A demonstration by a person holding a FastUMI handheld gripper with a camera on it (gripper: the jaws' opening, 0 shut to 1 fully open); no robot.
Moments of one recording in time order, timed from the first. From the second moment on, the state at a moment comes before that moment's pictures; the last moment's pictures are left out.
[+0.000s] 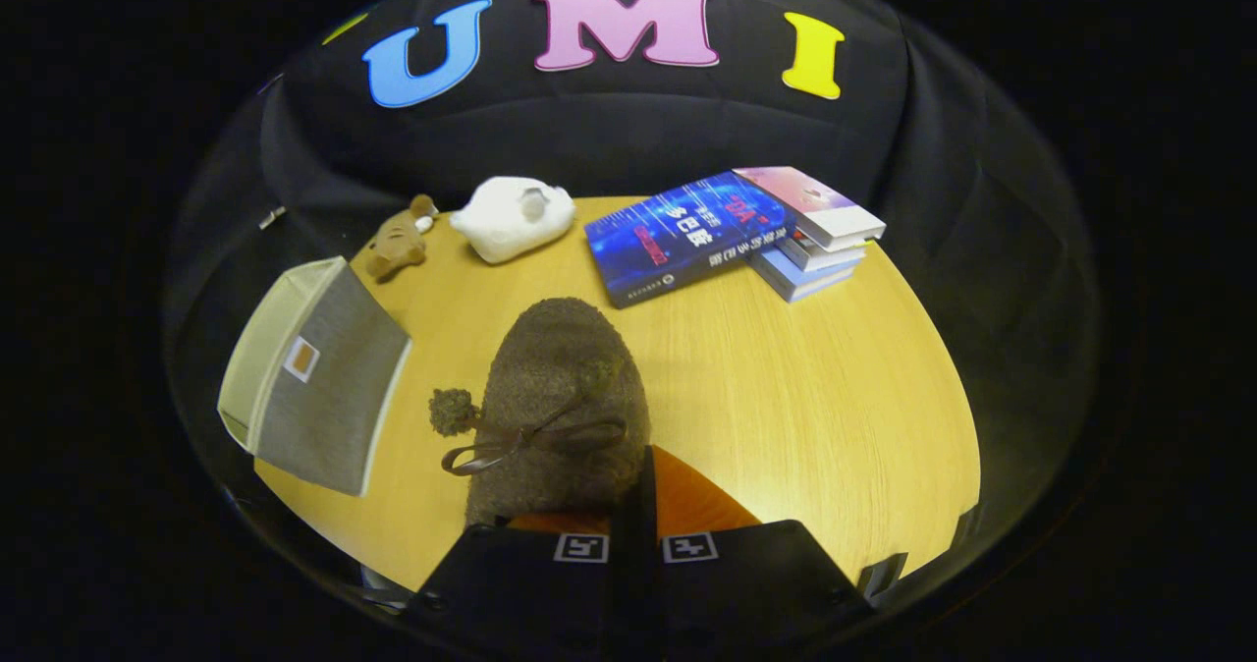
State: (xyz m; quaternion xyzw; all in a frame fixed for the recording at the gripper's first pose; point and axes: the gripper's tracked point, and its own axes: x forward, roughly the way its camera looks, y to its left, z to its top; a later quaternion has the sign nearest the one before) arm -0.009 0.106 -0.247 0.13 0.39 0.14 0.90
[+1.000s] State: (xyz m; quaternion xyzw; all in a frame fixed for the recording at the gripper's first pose) arm 0.017 0.396 -0.062 0.22 0.40 0.23 0.86
